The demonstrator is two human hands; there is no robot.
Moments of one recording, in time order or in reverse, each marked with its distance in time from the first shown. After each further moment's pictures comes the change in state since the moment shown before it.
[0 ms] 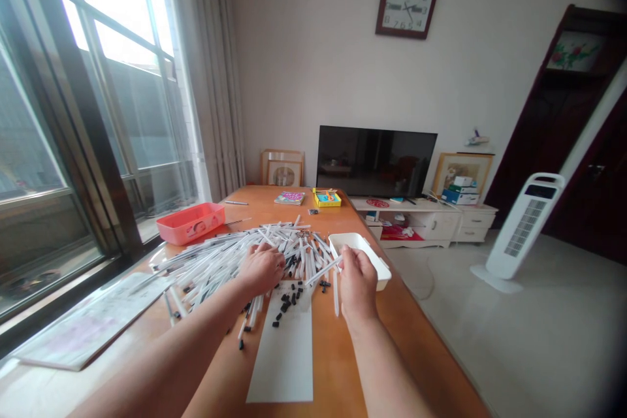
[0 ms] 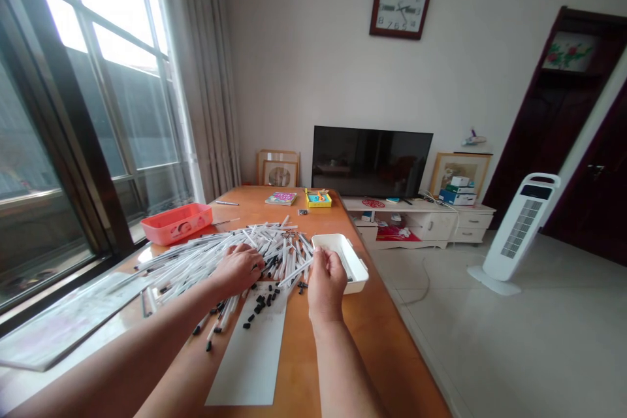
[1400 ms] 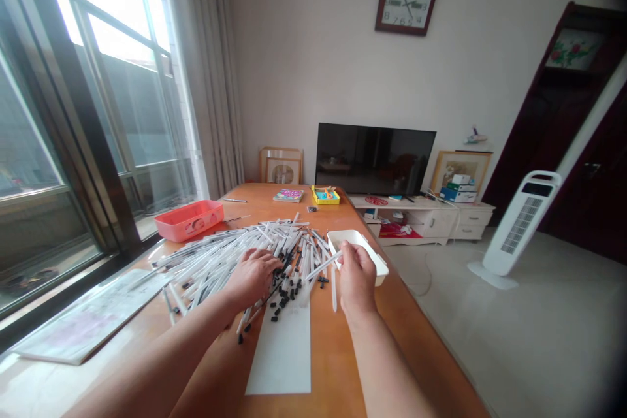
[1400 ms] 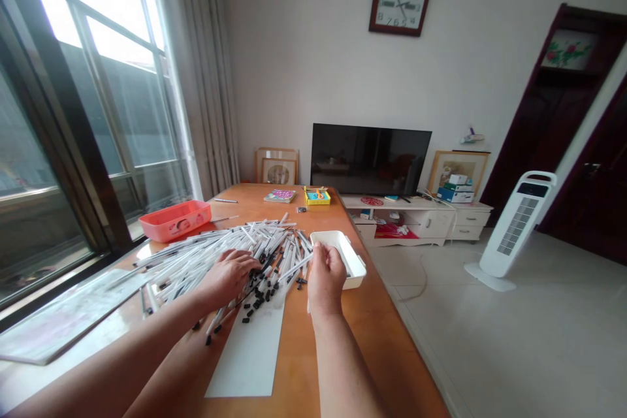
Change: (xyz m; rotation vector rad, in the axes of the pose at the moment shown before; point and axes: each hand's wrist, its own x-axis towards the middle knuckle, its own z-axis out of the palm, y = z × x) left_hand -0.034 -0.011 0.006 -0.060 0.078 0.185; right_hand 0.003 -0.001 0.001 -0.001 0.043 -0.030
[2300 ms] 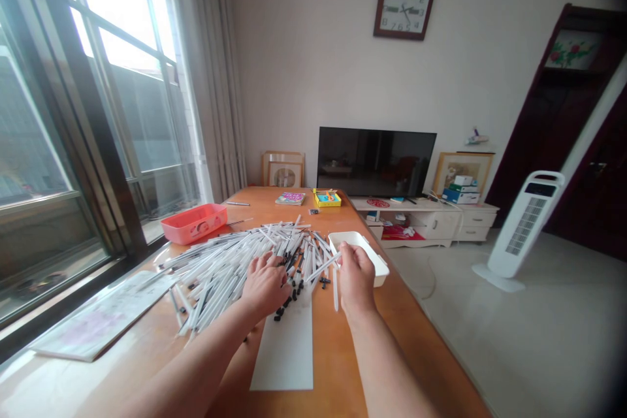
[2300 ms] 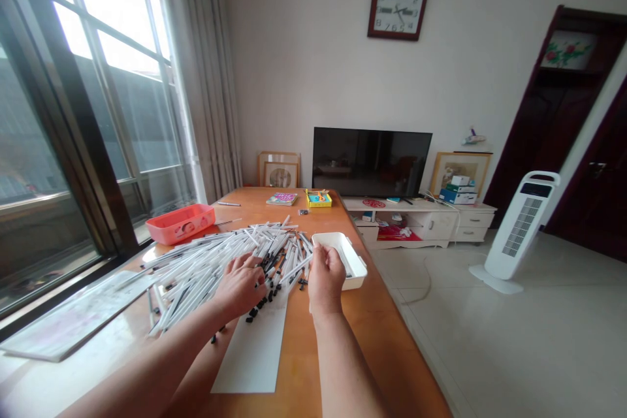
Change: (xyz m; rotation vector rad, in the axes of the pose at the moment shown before) left_hand 0.000 0.034 0.021 0.050 0.061 -0.228; right_hand -0.005 -0.003 0.002 0.044 -0.044 0.037
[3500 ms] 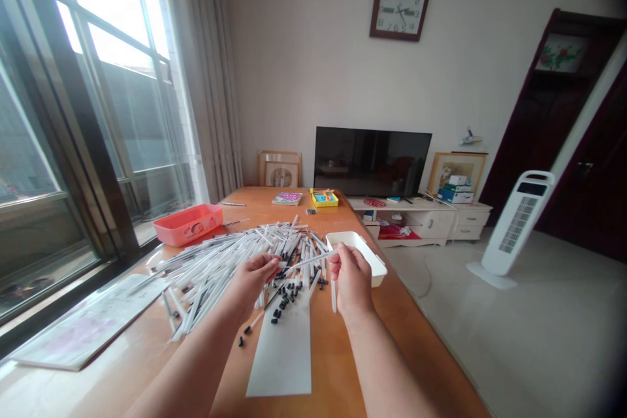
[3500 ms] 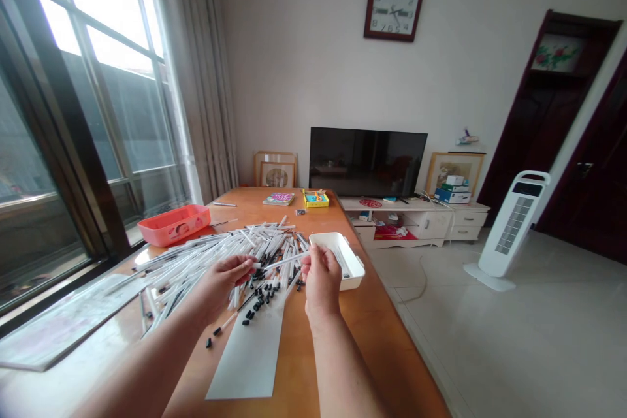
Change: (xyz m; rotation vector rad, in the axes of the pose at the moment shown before) left_hand 0.002 0.001 -0.027 -1.347 0.082 -0.483; right_hand 0.001 0.011 0.000 0.103 -0.030 0.065
